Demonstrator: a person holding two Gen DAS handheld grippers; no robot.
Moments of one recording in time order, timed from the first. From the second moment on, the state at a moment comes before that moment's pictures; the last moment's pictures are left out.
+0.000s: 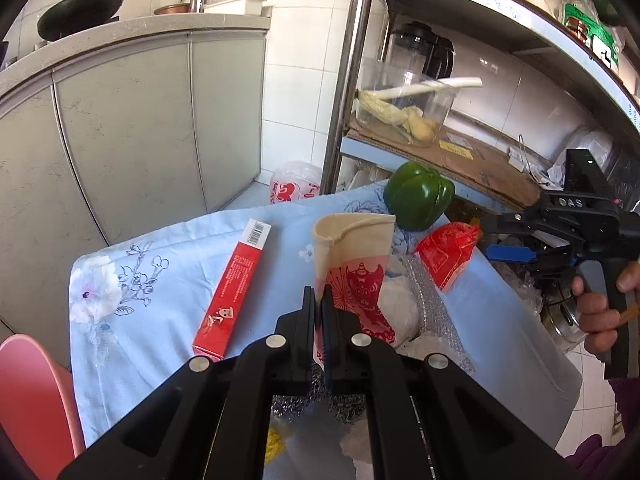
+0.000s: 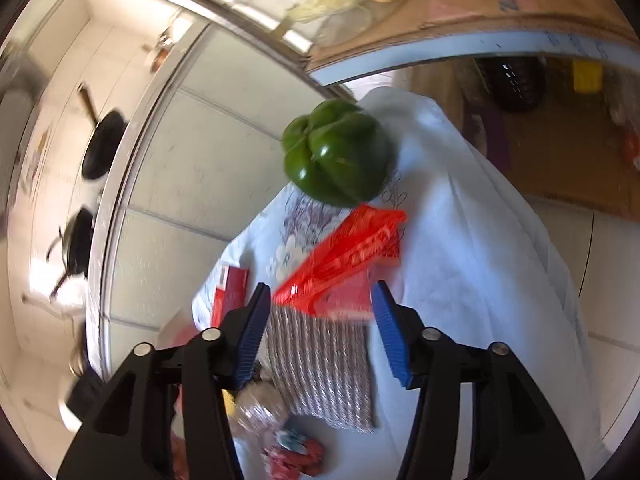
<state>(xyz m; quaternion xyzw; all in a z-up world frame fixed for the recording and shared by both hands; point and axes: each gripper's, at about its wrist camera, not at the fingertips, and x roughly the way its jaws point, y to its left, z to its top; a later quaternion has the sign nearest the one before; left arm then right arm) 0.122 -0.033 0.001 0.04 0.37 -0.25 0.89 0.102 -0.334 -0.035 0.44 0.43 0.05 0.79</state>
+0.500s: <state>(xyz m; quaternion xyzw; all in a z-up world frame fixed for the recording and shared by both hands) 0.096 -0.010 0.007 0.00 0.37 -0.22 0.90 0.132 -0.319 -0.058 0.39 0.46 0.02 0.80</state>
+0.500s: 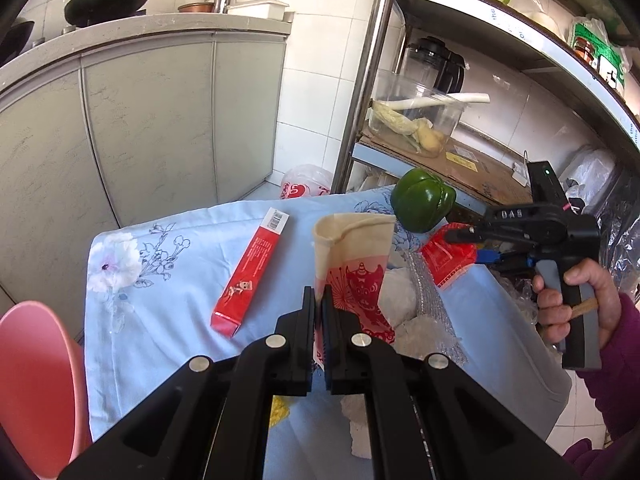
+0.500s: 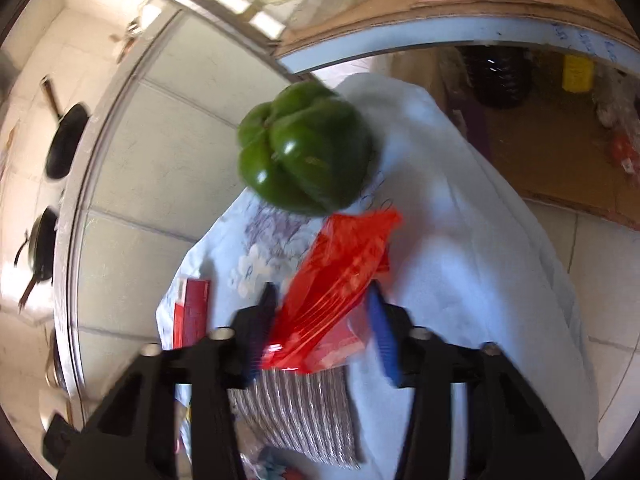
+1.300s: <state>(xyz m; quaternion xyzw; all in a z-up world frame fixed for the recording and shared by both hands) 0.039 0.029 0.014 -0.05 0.37 -0.10 0.92 0.036 -0.205 0.008 0.10 0.35 0.15 0.92</state>
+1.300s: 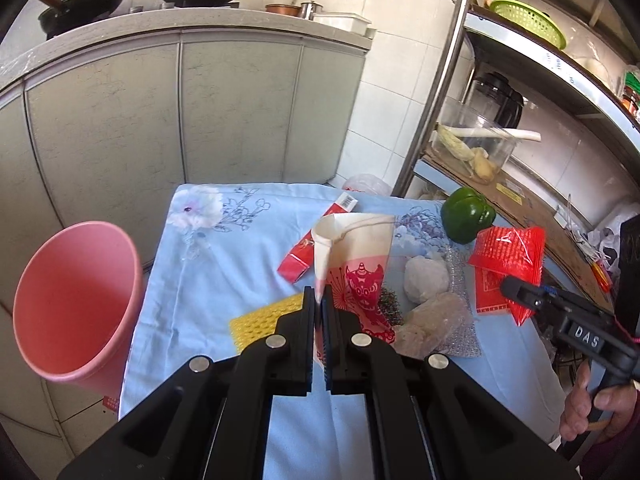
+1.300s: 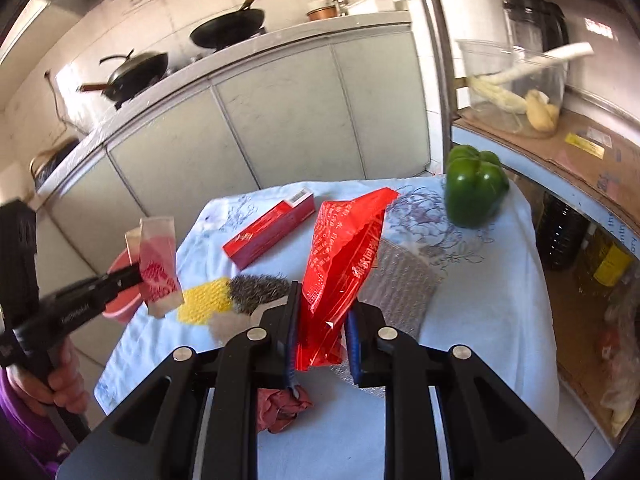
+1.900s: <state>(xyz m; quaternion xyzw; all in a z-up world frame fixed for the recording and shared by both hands) 0.031 0.036 0.014 -0.06 0.36 -0.04 0.93 0.027 -0.159 0.011 0.02 0.34 0.17 0.93</state>
